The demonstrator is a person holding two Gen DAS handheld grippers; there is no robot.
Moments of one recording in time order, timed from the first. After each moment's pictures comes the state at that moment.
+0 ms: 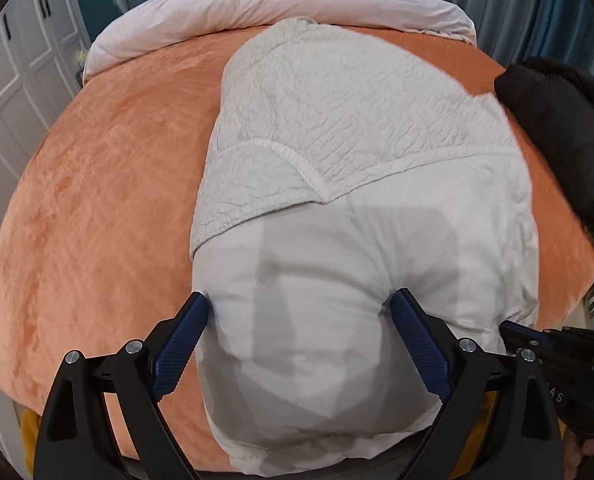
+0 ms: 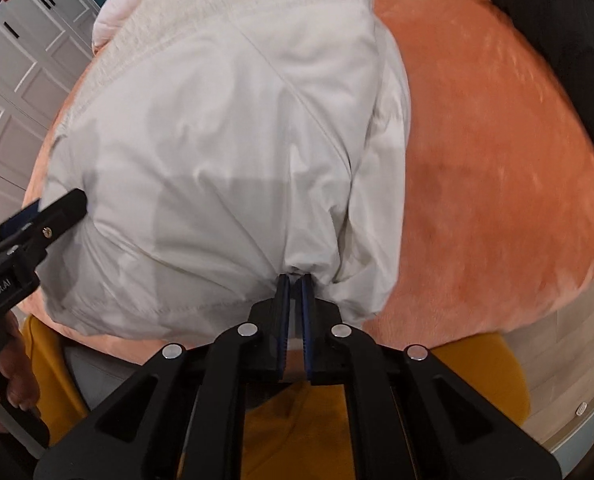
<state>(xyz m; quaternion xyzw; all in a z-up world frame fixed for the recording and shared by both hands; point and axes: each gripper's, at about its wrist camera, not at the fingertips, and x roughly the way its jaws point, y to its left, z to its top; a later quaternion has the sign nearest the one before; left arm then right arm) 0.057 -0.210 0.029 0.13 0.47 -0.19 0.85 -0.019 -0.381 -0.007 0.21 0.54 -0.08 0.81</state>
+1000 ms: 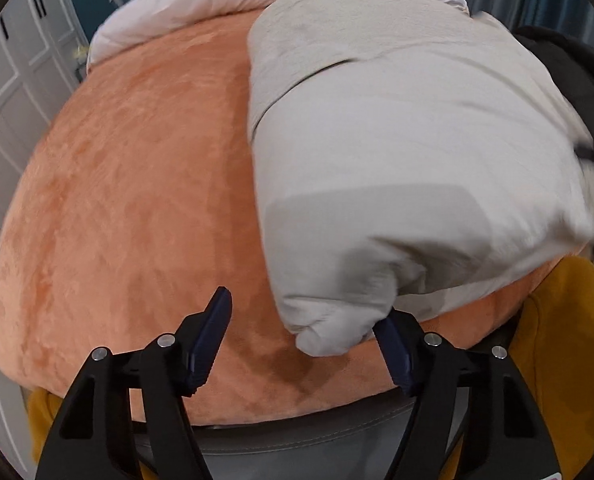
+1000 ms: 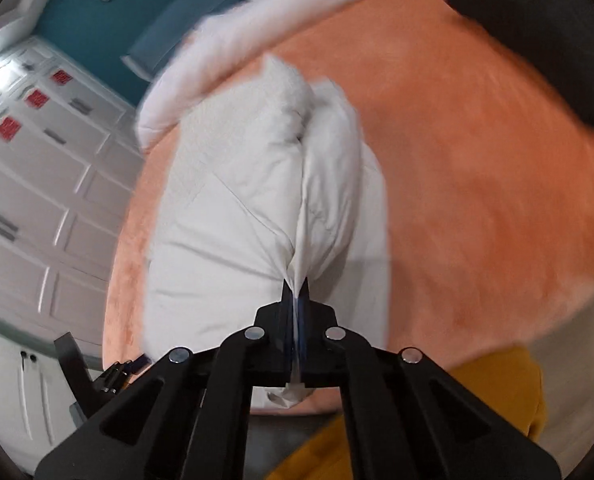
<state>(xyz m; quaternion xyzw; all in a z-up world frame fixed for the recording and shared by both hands) 0.015 -0.139 0.004 0.15 0.50 -0.19 0.83 -0.046 -0.437 0.040 0.35 0.43 -0.05 0.83</state>
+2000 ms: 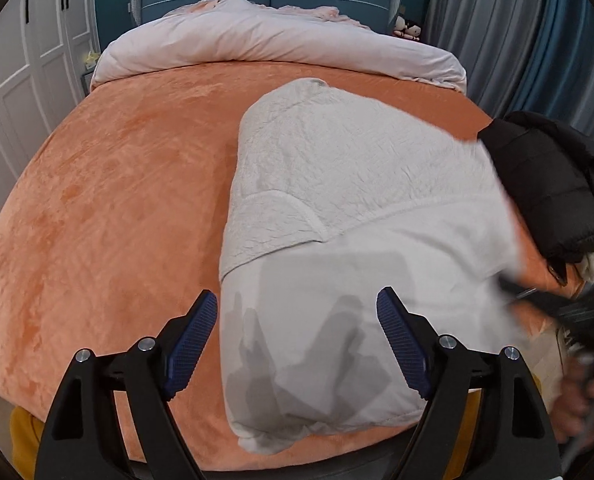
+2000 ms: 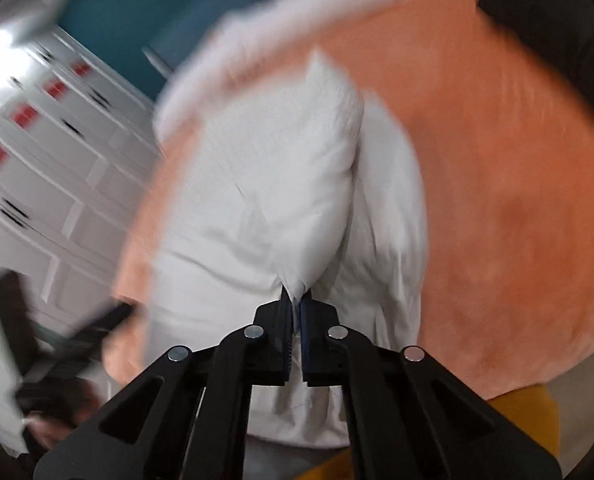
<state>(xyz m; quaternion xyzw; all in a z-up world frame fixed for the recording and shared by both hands) 0.046 -0.179 0.079 0.06 0.44 -0.21 0.87 -0.037 -0.436 0.068 0.34 0.34 0.00 0.87</state>
